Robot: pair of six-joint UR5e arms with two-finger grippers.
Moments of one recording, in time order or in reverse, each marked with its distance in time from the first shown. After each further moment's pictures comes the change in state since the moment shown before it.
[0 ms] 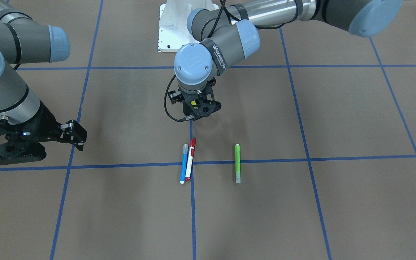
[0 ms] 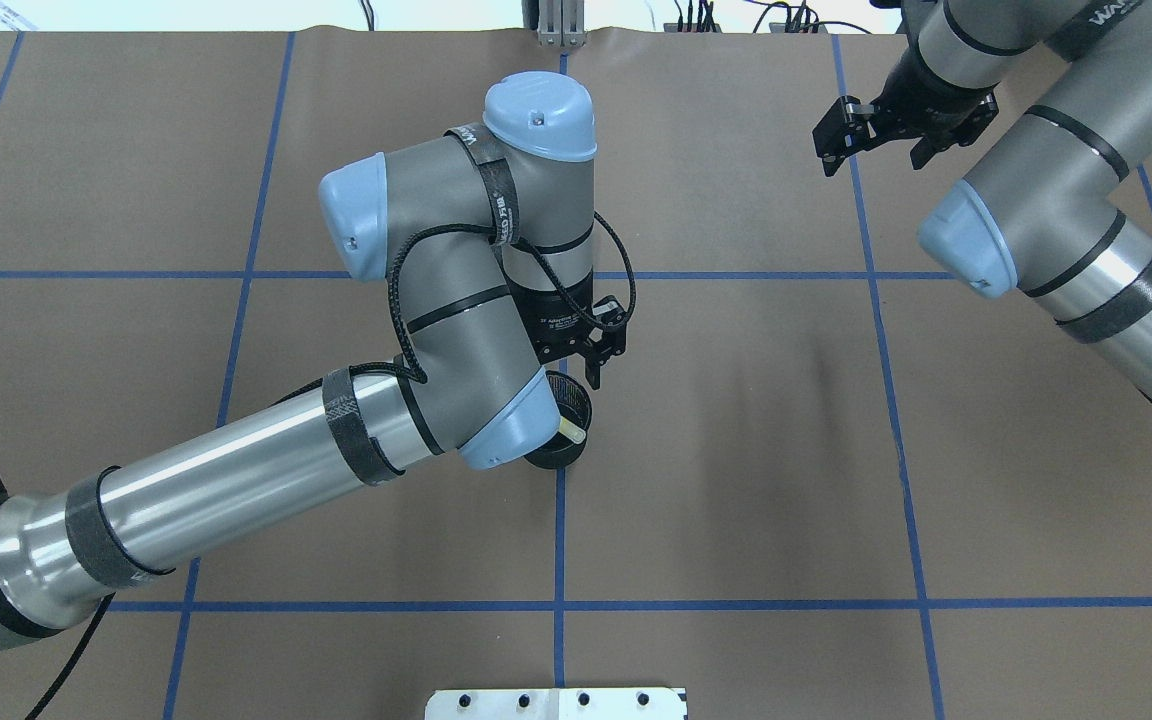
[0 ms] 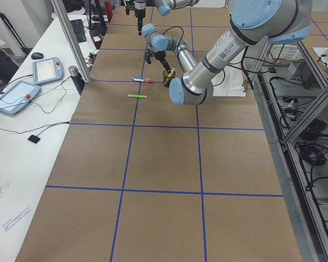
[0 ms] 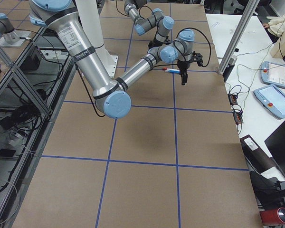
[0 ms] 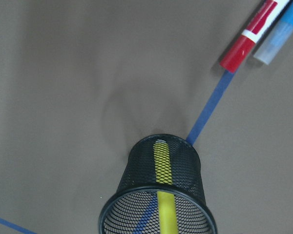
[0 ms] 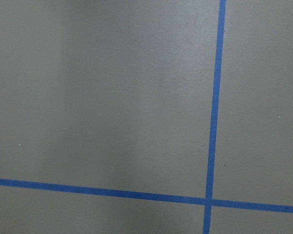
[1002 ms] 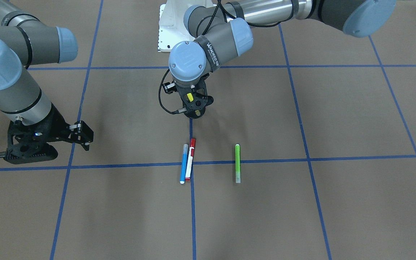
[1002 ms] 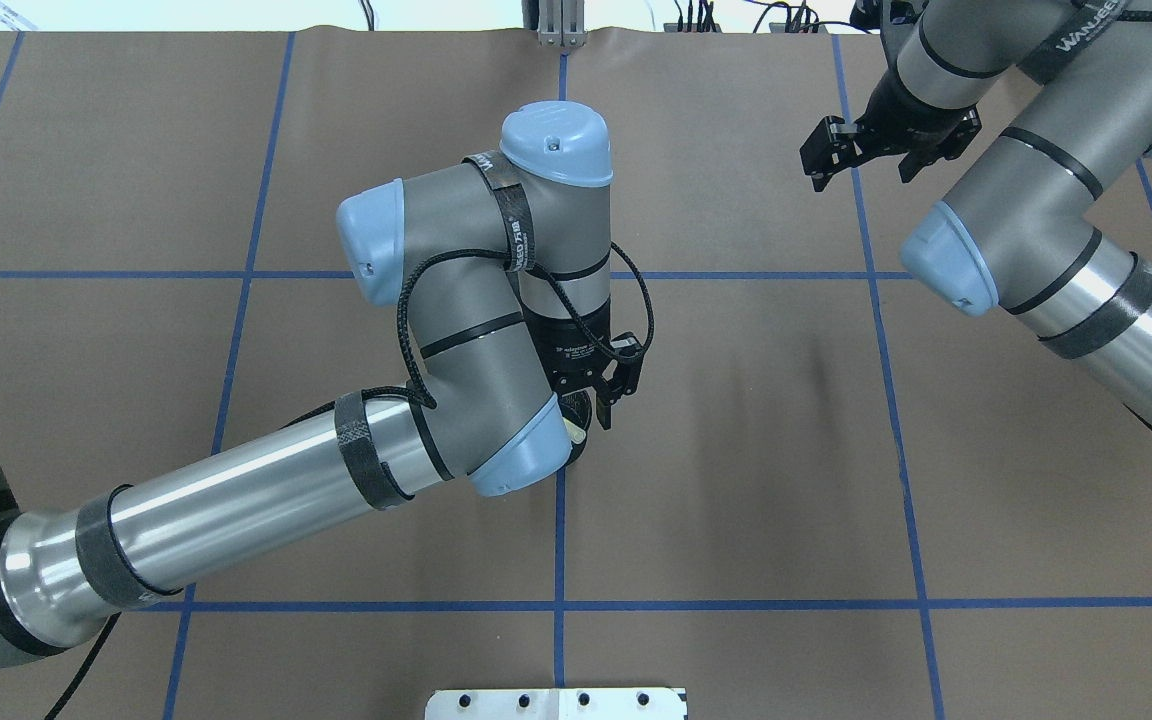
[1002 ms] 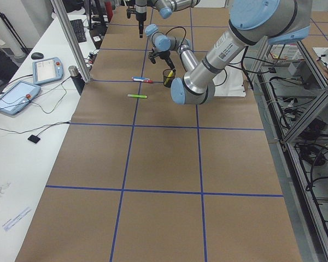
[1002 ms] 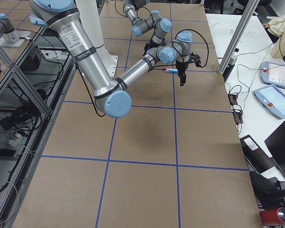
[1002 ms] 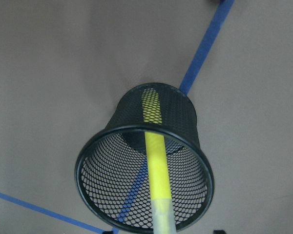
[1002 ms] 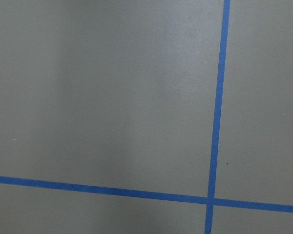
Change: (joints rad) left arm 0.029 0.000 -0.004 -0.002 -0.049 0.026; right arm -0.030 0.000 -0.007 0.003 -0.031 0.004
